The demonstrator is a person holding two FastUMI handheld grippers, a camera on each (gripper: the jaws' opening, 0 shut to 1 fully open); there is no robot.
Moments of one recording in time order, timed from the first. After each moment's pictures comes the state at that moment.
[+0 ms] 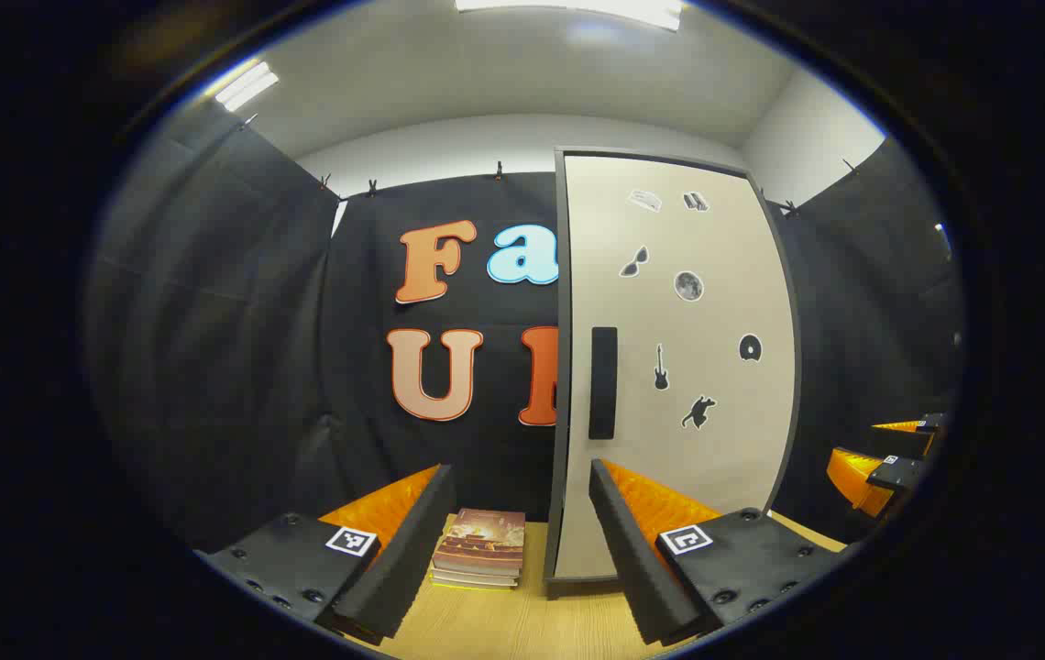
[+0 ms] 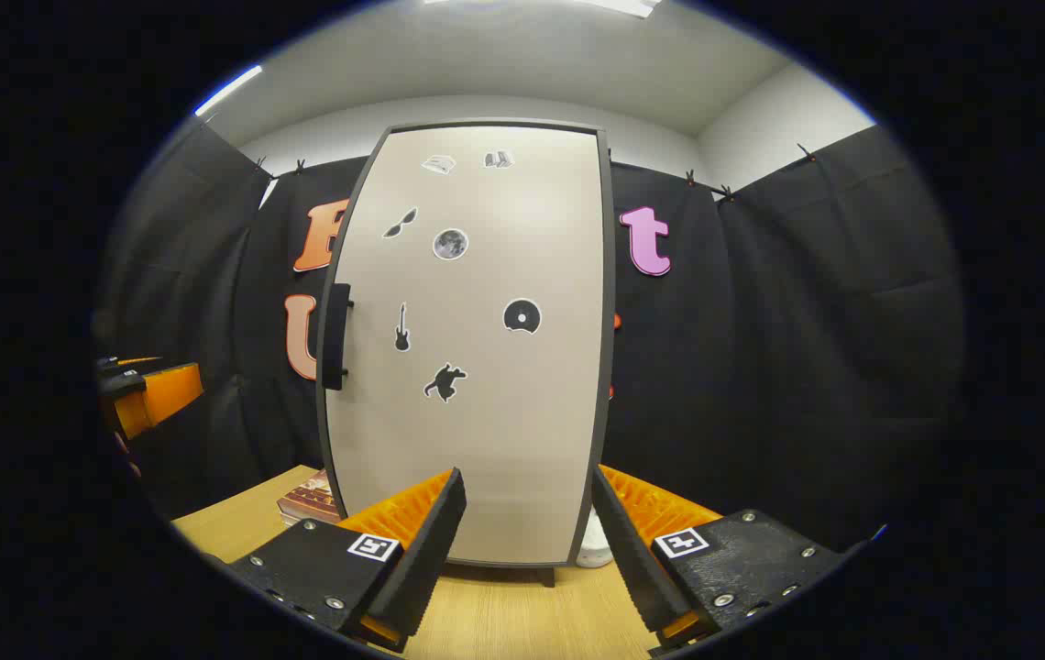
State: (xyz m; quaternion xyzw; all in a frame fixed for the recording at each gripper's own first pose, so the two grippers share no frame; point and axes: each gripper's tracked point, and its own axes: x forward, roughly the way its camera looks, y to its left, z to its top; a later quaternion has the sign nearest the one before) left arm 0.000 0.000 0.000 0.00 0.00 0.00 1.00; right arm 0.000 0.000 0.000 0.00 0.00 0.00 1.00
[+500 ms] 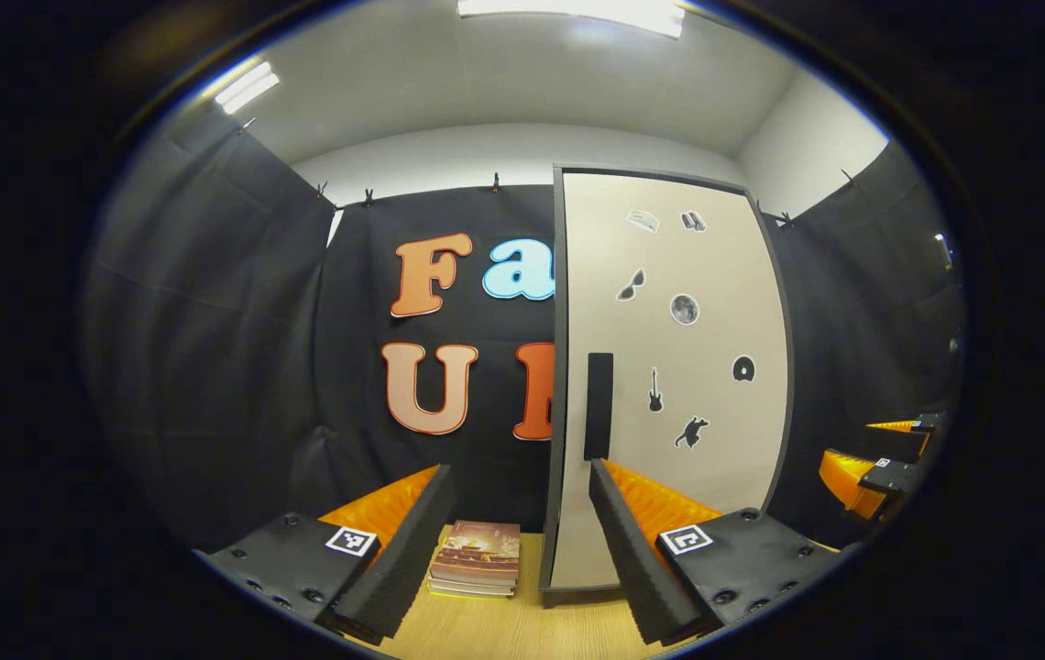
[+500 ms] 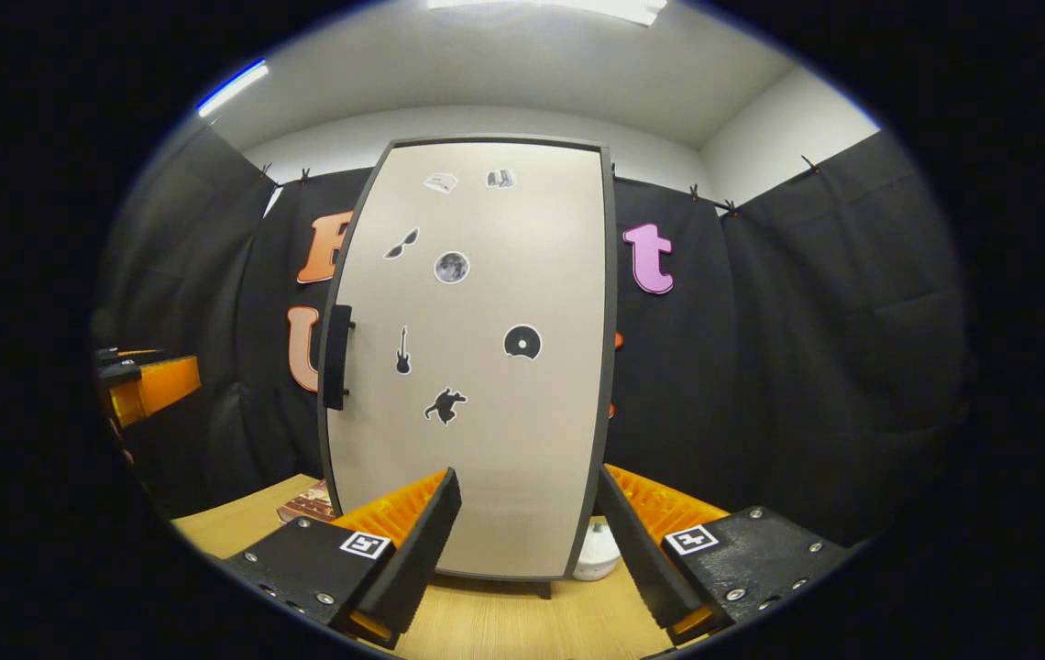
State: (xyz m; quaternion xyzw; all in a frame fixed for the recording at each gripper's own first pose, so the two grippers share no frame) left arm 0.001 0.003 0.017 0.00 -0.01 -0.01 1.00; right arm 0.001 -0.003 0.026 -0.01 -0.03 0.00 1.00
